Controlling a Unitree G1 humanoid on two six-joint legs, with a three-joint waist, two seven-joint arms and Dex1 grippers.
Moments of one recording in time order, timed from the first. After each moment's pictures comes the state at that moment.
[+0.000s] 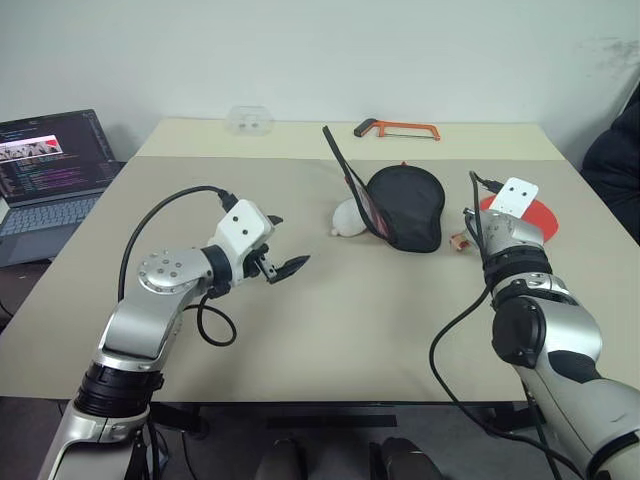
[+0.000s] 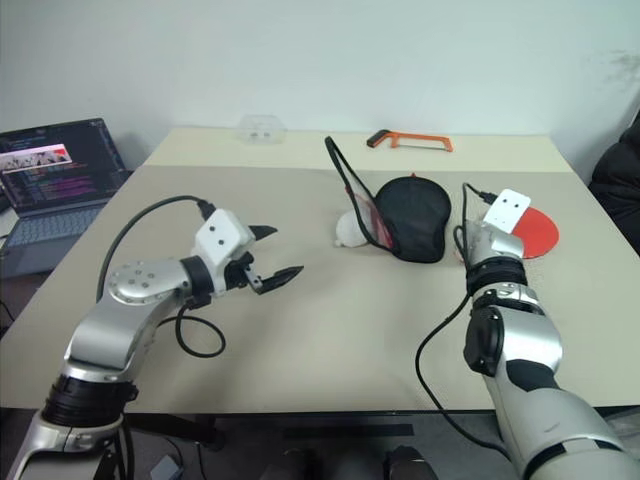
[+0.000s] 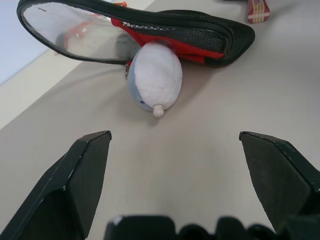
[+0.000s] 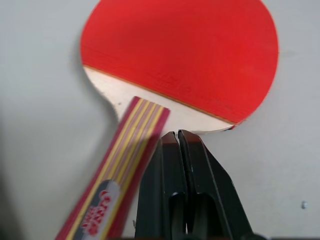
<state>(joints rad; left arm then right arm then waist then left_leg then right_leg) -0.48 0.68 -0.03 -0.23 -0.20 0.51 -0.76 -1.19 -0.27 -0.45 1.03 0.22 0.55 -0.69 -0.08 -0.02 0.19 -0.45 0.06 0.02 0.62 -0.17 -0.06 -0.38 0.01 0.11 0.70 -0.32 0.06</state>
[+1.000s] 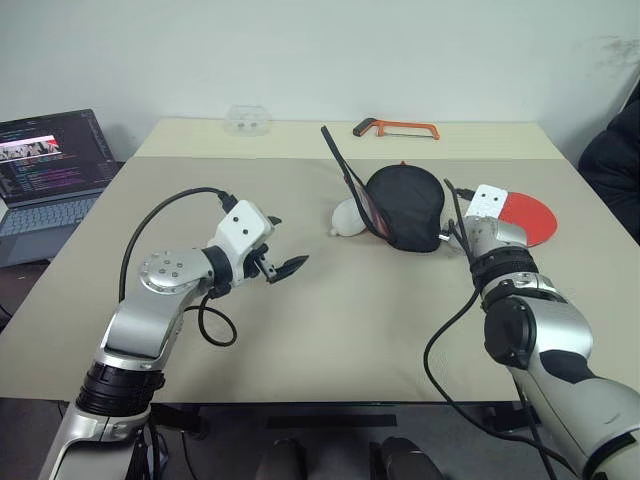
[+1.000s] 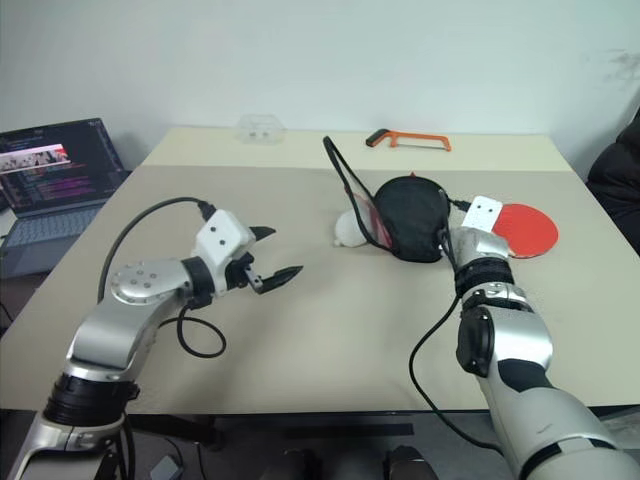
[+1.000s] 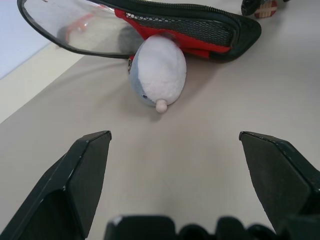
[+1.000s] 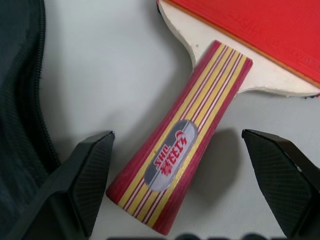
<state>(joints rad) -0.47 0.68 -0.04 -0.23 -0.19 0.52 -0.73 -1.23 -0.23 -0.41 1.13 0.21 0.58 -0.57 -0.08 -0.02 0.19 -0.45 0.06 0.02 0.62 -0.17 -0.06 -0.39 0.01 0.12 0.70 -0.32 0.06</state>
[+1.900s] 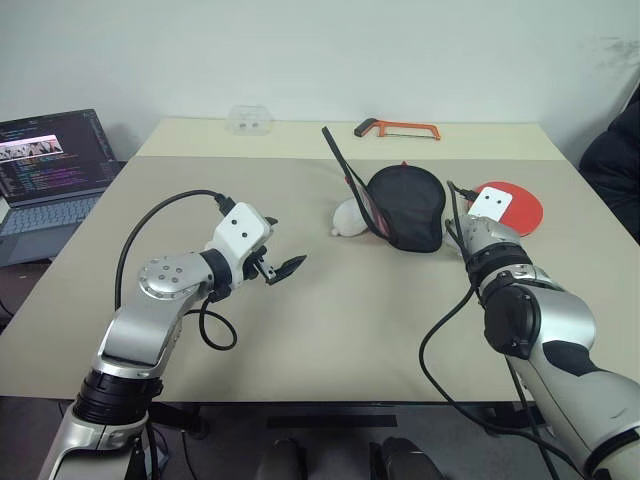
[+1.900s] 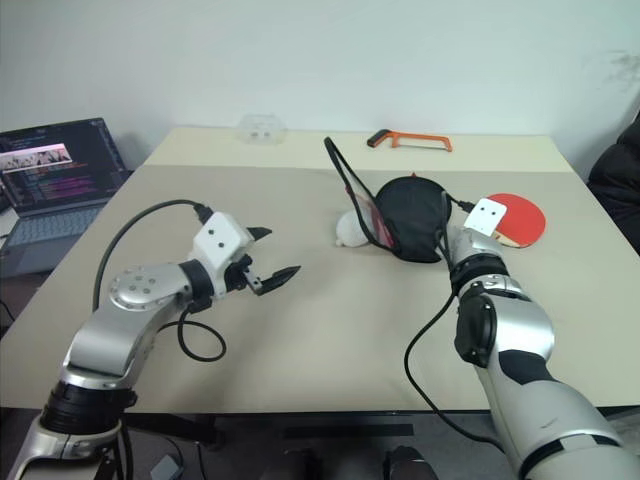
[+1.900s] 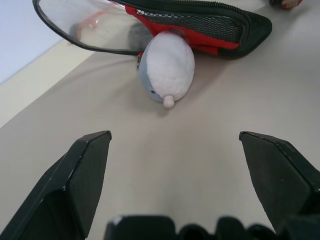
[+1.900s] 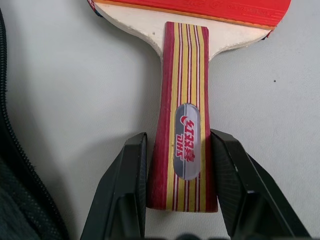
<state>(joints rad) -0.44 0.68 -0.03 -0.27 -0.19 0.54 -0.69 -1.28 -0.23 -0.45 1.27 0.24 0.45 -0.70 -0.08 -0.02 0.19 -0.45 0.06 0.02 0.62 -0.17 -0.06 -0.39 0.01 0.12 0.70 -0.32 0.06</state>
